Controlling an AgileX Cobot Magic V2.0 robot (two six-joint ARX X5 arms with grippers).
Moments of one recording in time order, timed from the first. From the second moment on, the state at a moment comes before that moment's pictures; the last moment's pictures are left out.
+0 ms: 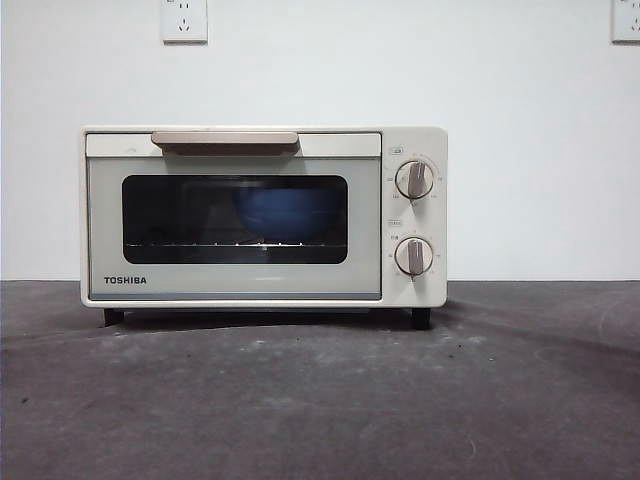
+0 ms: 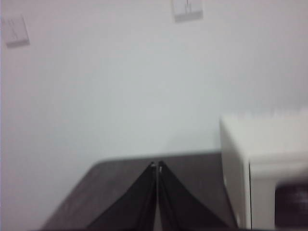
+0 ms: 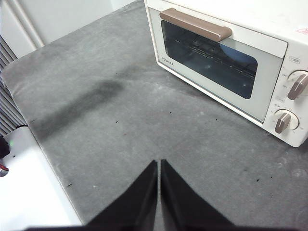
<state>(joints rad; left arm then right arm) 0.06 0.19 0.40 -0.07 -0.05 0.15 0.71 0.65 0.86 -0.64 -0.24 0.09</state>
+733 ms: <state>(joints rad) 0.06 0.01 0.03 -0.17 -0.05 0.19 0.71 0.65 0.86 -0.64 -0.24 0.09</state>
